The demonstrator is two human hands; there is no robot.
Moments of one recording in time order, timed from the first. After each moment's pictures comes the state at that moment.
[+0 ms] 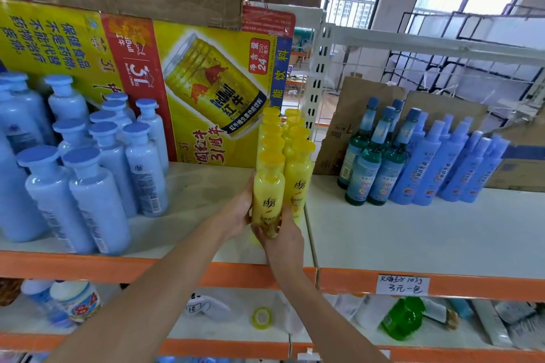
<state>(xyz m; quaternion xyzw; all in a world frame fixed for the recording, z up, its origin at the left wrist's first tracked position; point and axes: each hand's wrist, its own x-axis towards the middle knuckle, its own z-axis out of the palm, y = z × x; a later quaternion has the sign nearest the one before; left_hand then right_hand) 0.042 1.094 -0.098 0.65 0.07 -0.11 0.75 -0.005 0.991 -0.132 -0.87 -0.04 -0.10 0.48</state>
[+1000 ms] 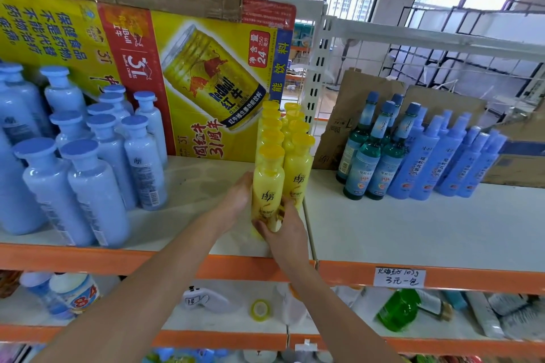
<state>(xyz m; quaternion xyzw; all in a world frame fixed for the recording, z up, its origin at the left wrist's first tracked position) 0.029 1.094 -0.086 0.72 0.08 -0.03 0.69 -0.006 0.982 -0.128 -0.87 -0.07 -0.08 0.47</state>
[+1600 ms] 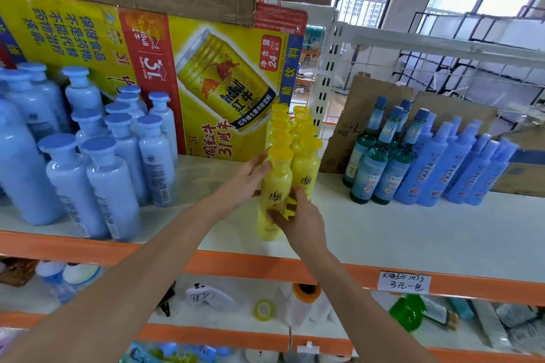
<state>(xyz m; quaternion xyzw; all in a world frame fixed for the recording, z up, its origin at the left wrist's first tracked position) 0.009 1.107 -0.047 0.75 -0.03 0.00 0.66 -0.001 0.967 -0.098 -0.90 -0.11 -0.08 0.41</state>
